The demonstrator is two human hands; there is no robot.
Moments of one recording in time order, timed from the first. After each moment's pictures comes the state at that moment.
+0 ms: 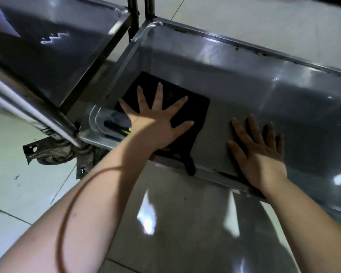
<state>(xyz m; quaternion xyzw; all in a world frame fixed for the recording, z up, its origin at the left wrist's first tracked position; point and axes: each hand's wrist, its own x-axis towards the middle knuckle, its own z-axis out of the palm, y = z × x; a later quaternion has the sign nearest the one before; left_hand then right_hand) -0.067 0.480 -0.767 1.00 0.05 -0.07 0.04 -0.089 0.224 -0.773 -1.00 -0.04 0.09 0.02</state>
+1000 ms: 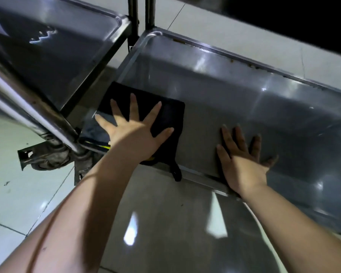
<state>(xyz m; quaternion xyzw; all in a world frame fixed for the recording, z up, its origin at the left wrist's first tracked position) -0.092 0.512 -0.758 0.99 0.13 -0.10 0.03 -0.096 0.267 -0.765 -0.99 0.05 0.13 0.06</state>
